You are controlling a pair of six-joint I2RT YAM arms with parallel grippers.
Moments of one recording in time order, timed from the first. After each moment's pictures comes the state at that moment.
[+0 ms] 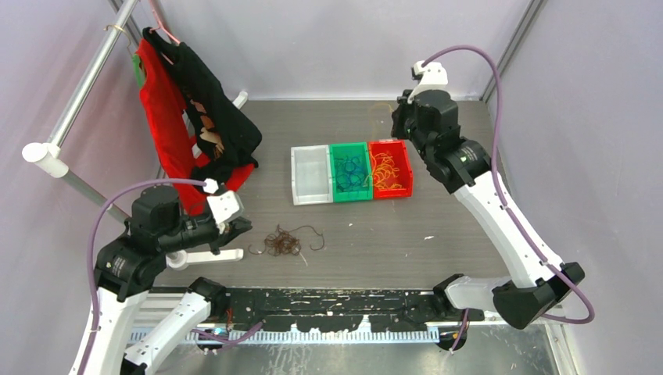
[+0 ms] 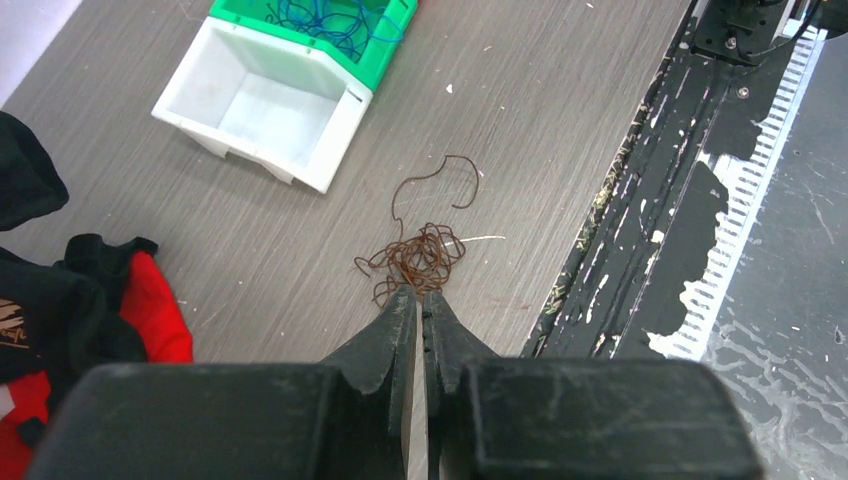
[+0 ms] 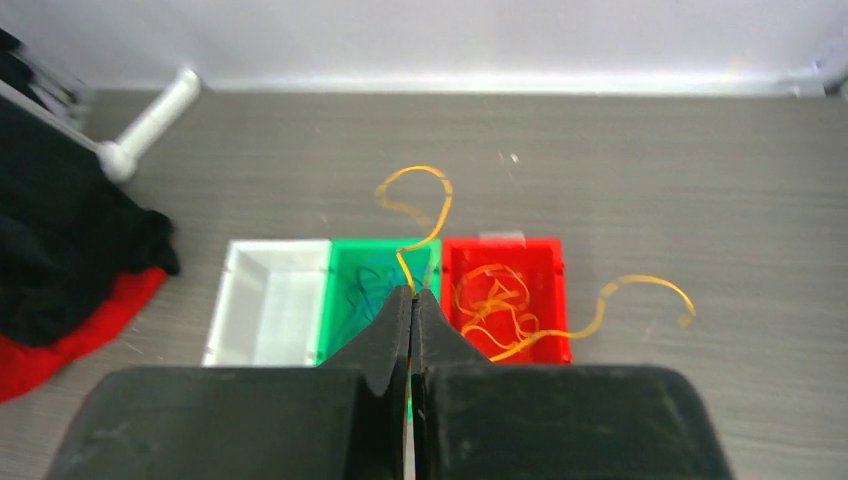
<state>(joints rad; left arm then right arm) -0.39 0.63 1.15 -1.07 0.57 0.44 0.51 1.26 1.52 -0.51 0.32 0.26</state>
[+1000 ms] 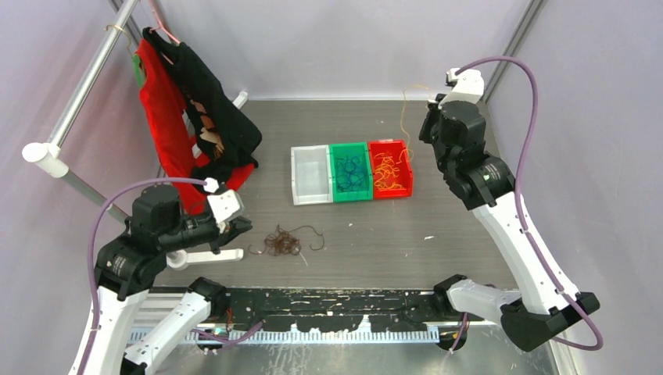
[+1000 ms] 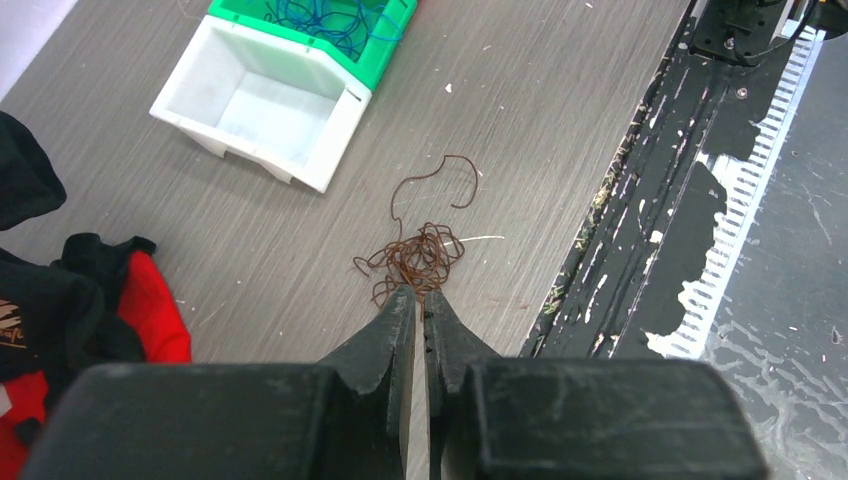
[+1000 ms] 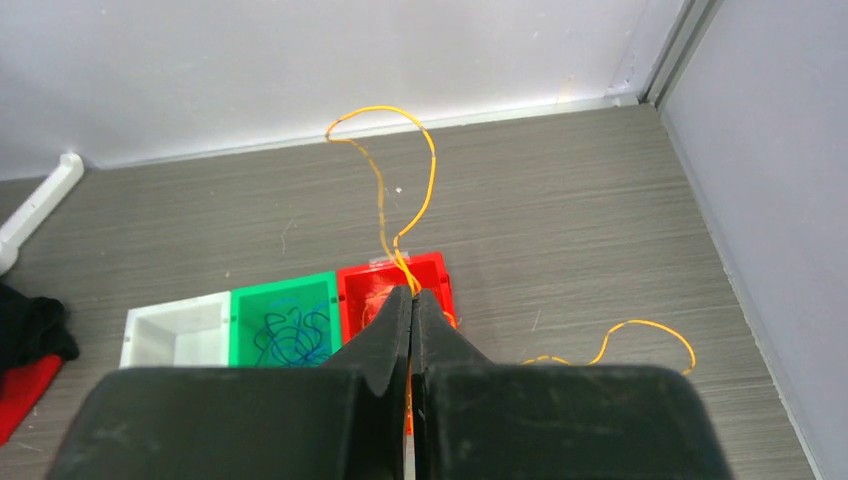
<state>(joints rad) -0.39 0.63 1.16 -1.07 0.57 0.44 0.44 1.11 1.43 -0.52 0.52 0.21</state>
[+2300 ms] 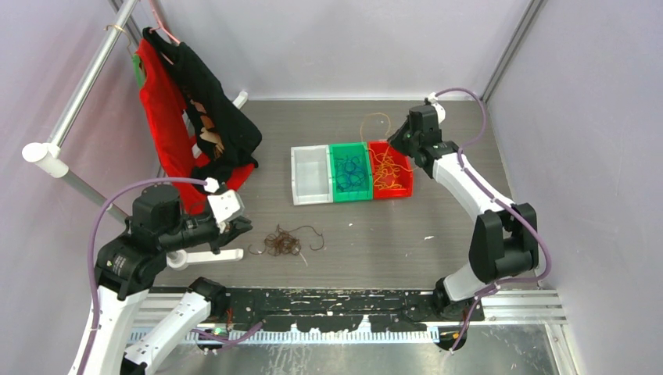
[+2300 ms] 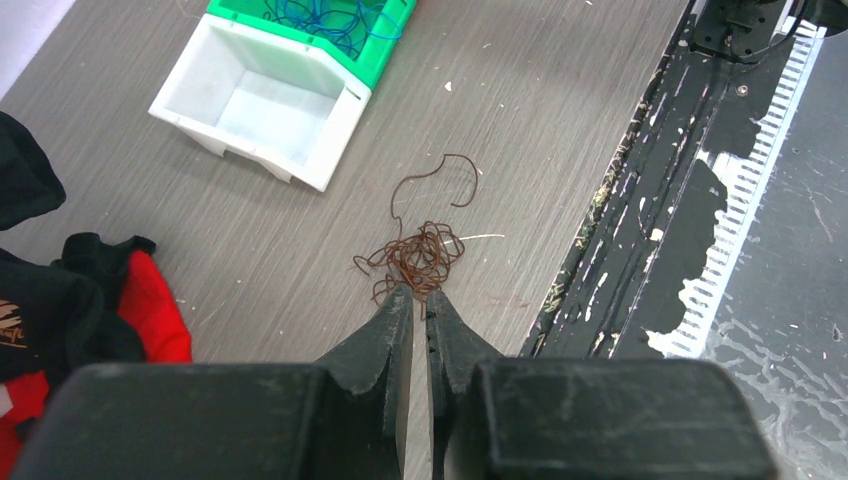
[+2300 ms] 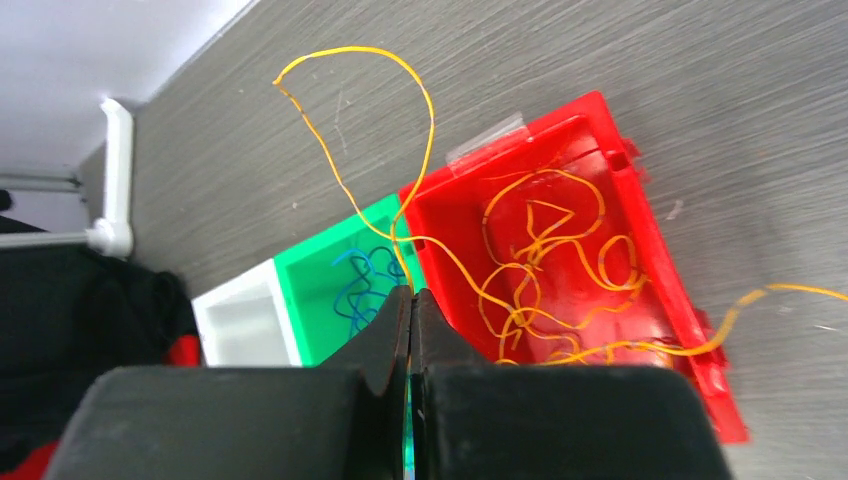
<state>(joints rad) -0.39 0.64 1.16 -1.08 0.57 0.45 0.26 1.52 1.18 -0.25 0.08 0.73</state>
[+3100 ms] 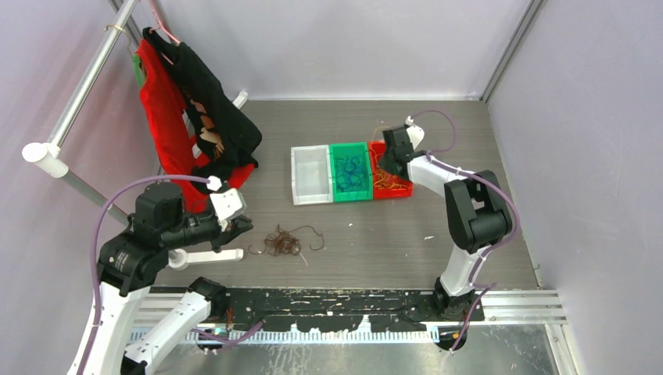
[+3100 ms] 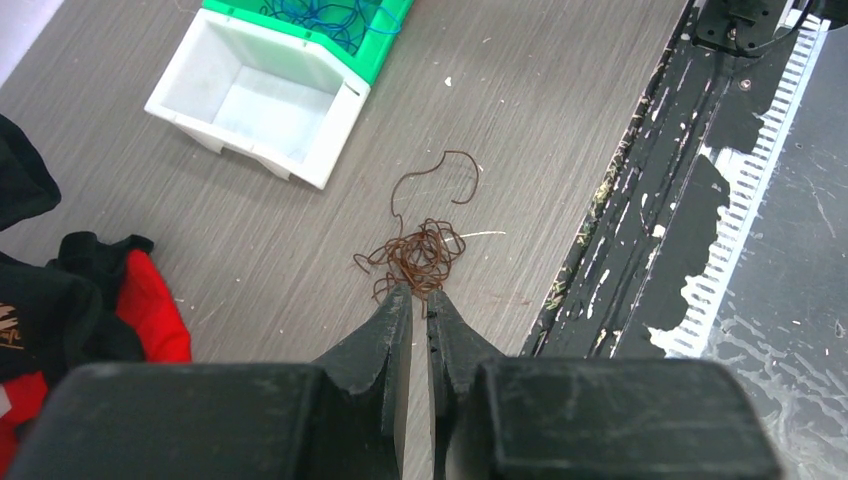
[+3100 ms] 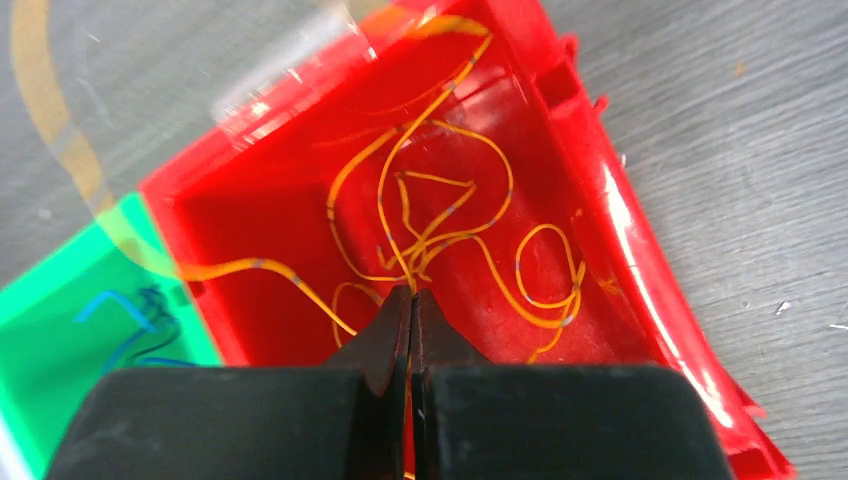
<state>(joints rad) -0.39 0.65 1.16 -1.08 0.57 0.46 0.32 1.77 1.11 -0.13 0.26 0.76</state>
